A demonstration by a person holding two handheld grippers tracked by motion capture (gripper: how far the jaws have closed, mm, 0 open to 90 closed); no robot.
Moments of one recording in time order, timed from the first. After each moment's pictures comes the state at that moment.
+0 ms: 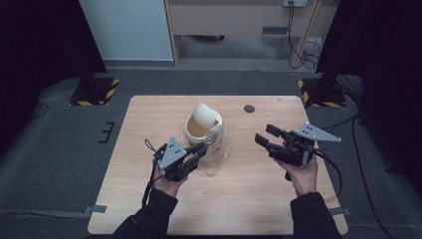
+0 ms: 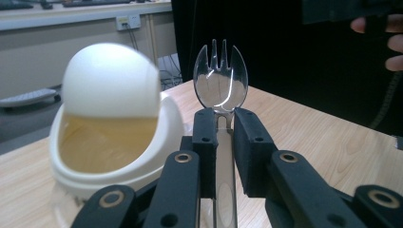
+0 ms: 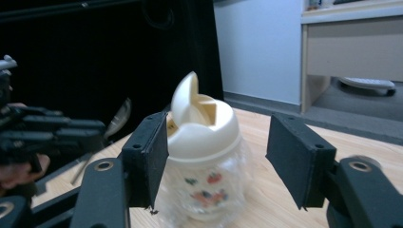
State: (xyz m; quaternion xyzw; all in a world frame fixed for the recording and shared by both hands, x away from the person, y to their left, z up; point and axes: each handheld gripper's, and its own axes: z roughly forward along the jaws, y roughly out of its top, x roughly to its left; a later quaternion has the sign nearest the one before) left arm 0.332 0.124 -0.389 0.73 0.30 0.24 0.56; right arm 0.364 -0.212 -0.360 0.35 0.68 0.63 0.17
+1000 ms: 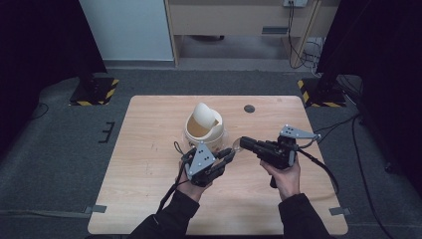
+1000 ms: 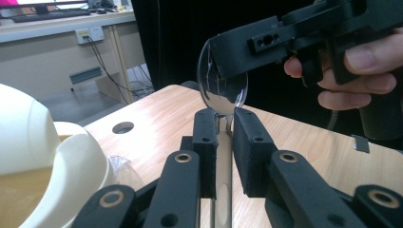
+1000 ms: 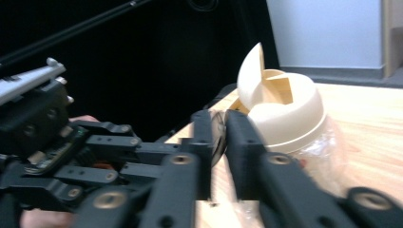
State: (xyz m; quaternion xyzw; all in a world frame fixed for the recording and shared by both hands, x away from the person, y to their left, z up) left arm 0.324 0.068 -0.390 0.75 0.24 0.21 0.58; right arm 0.366 -0.181 -0.372 0.35 0.68 0.64 0.02
